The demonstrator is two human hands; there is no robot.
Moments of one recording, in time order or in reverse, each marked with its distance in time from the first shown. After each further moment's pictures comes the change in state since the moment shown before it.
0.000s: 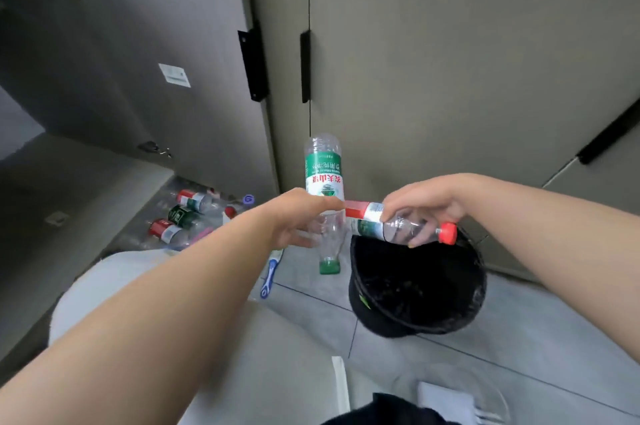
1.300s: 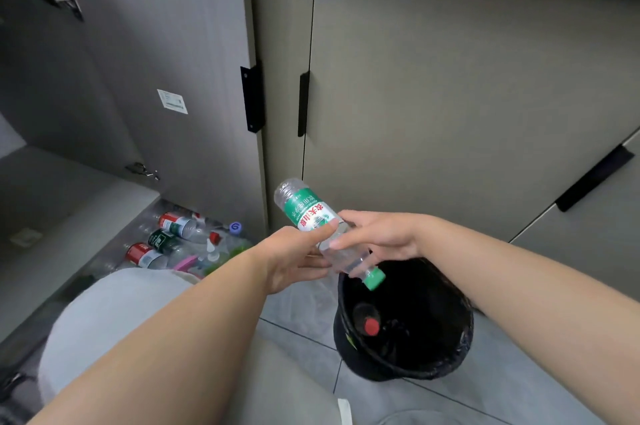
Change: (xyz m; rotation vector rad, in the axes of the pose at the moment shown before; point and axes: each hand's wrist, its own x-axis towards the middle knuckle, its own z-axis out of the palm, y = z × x) left_hand 0.005 -0.009 0.010 -0.308 -0.097 0.043; right_hand 0.008 -0.029 0.036 0.118 -0.138 -0.348
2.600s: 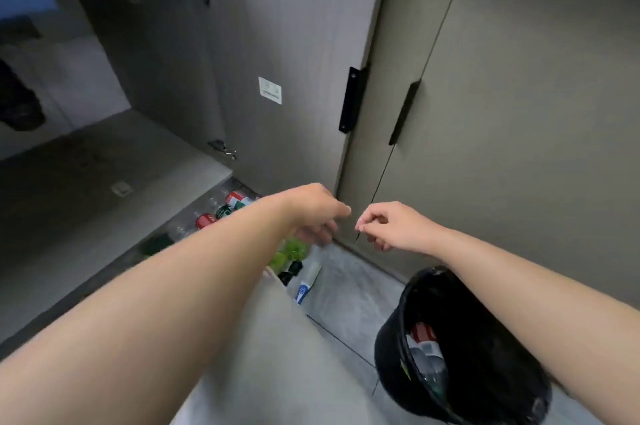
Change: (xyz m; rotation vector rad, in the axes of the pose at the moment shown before) left_hand -0.033 0.063 -0.076 0.585 0.266 0.045; right_hand 0.074 -0.048 0.042 -0.608 0.447 -0.182
